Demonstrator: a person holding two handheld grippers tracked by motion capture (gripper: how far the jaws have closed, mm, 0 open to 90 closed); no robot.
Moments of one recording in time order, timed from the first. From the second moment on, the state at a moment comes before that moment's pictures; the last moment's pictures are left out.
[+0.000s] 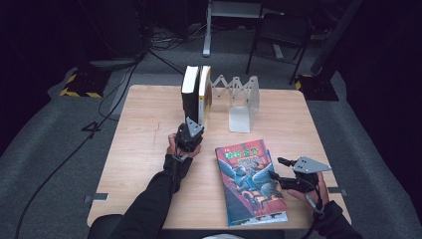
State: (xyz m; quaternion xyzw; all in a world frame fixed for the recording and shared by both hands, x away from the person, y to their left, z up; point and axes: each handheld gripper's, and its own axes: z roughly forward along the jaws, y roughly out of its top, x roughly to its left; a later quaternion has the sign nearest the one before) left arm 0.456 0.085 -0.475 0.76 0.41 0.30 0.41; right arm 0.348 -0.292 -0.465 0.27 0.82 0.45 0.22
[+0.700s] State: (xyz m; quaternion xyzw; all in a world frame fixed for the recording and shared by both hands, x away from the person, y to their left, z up) left arm 0.476 0.084 -0.467 0.76 0.42 0.31 0.40; right arm 0.348 -0.293 -0.465 0.28 0.82 0.45 0.22
